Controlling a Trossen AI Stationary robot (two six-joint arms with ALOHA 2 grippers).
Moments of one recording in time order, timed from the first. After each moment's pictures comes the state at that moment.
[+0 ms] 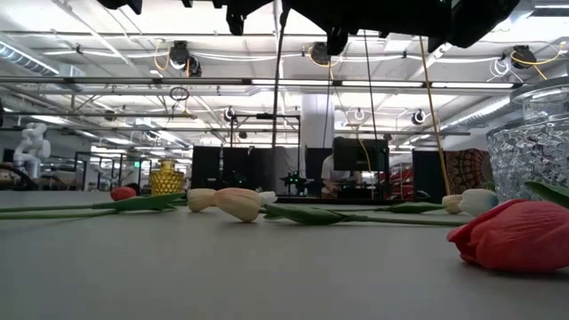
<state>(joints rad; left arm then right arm) -0.05 1.31 0.82 0.51 -0.01 -0.05 0.02 1.50 0.78 0.85 -0.03 0.00</state>
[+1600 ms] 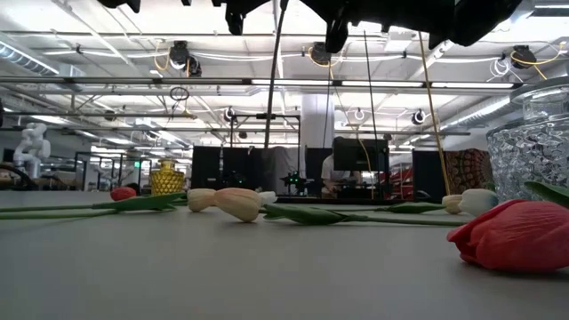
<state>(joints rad) -0.07 1.31 0.82 0.52 -0.03 -0.07 0.05 1.50 0.78 0.89 -0.05 0.11</state>
